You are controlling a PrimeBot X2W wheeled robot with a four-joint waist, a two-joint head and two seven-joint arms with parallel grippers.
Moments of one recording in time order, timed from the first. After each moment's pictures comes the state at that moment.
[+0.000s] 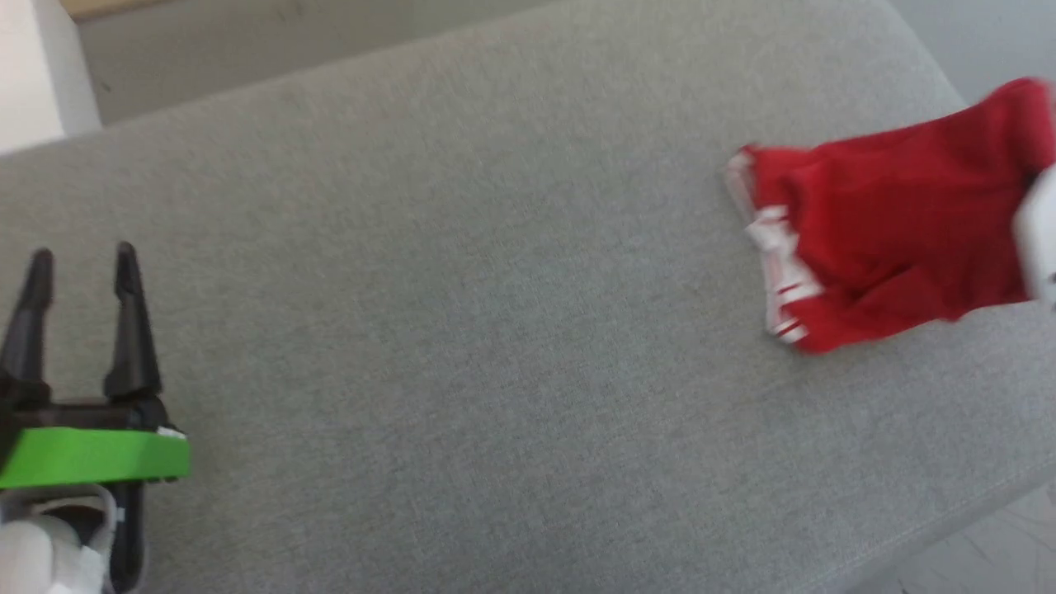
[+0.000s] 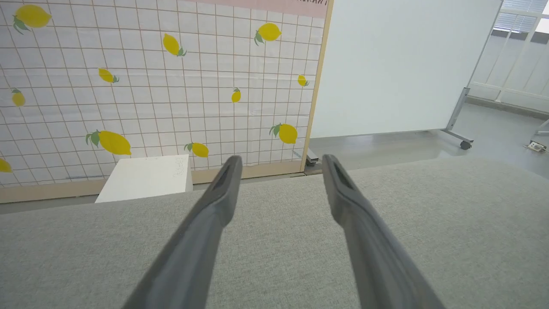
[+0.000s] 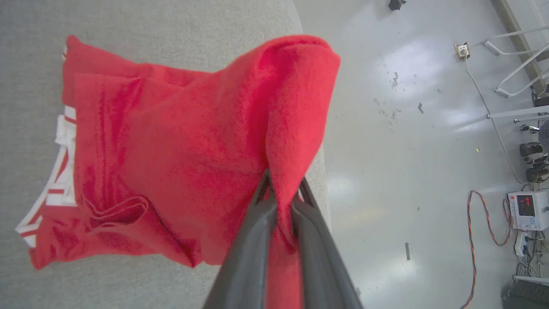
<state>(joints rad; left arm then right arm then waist) -0.08 0.30 0.14 -0.18 -0.32 -0.06 -0.17 -0.62 -0.57 0.12 0.23 0.22 0.13 0.75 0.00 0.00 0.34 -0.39</state>
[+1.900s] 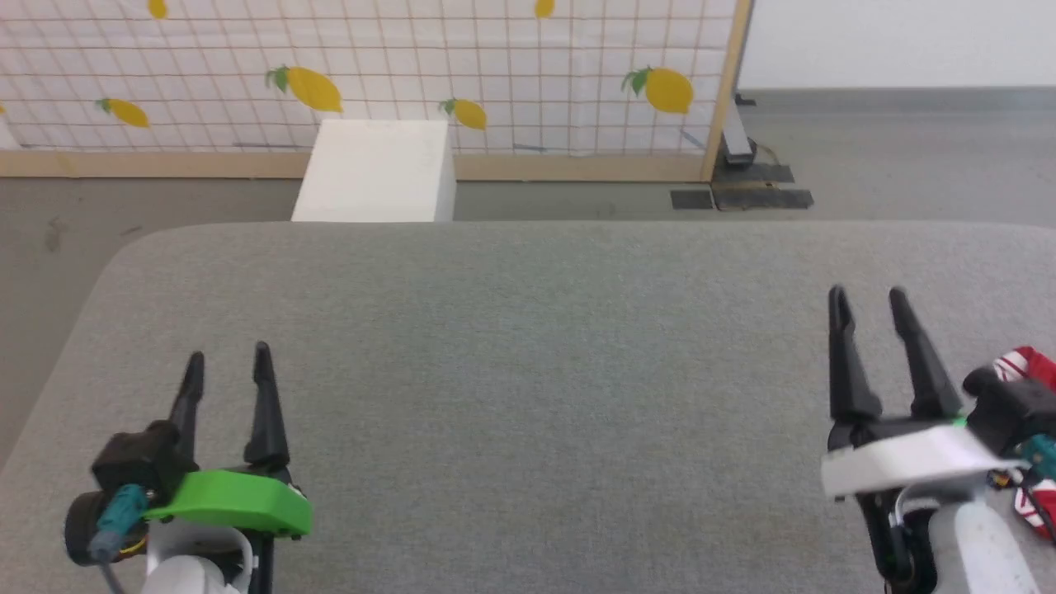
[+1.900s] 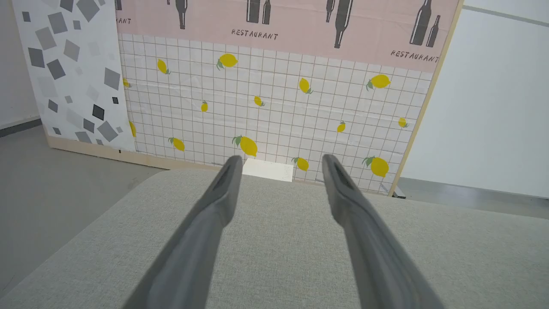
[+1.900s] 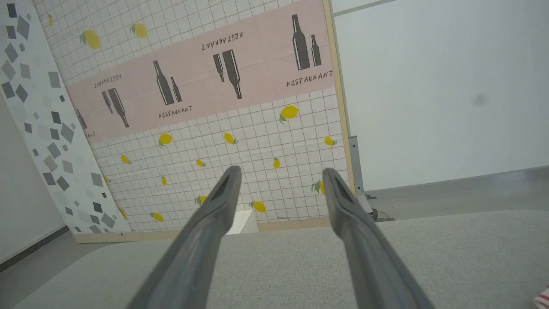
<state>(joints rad) -0.05 0.17 0.01 0.07 -0.30 0.00 -0.23 -0.13 -0.05 -0.04 0.12 0.29 0.13 -0.24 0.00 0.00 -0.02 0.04</state>
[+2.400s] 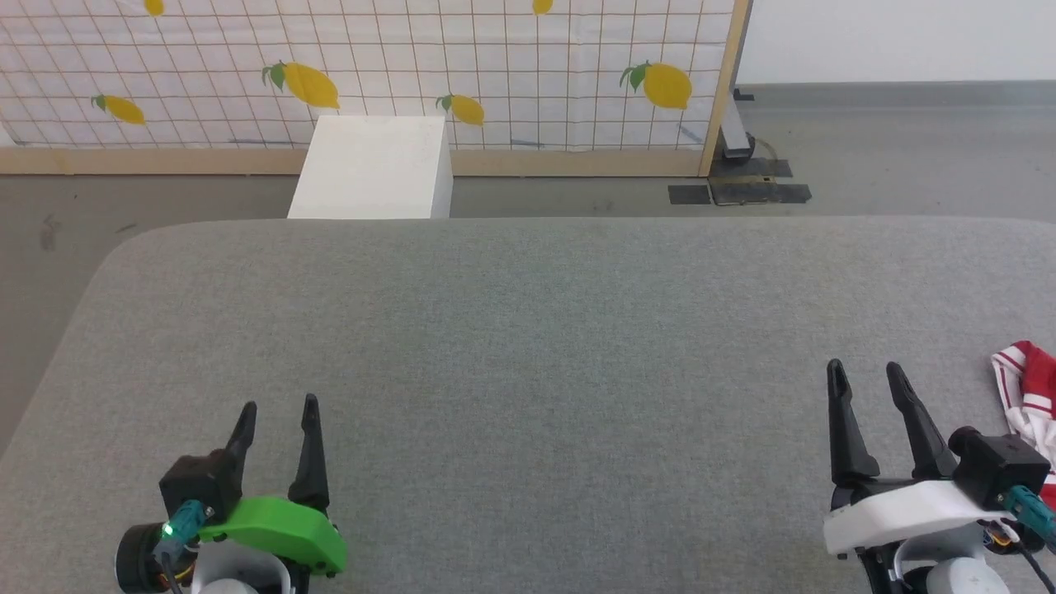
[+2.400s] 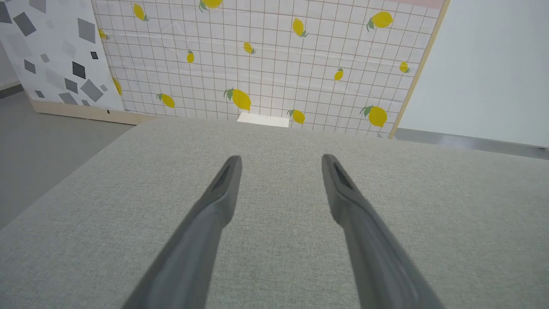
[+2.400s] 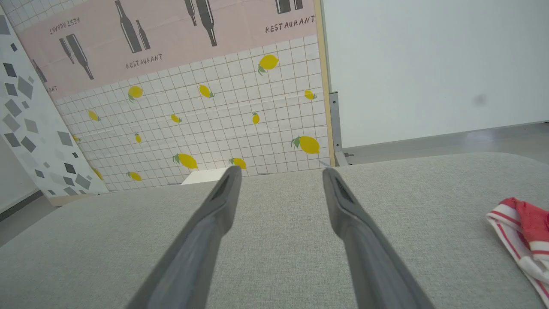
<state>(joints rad) -0.05 0.15 -0.05 0.24 -0.28 0.00 -0.23 -0.04 -0.05 -0.06 0.20 0.23 0.13 -0.25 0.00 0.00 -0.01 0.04</state>
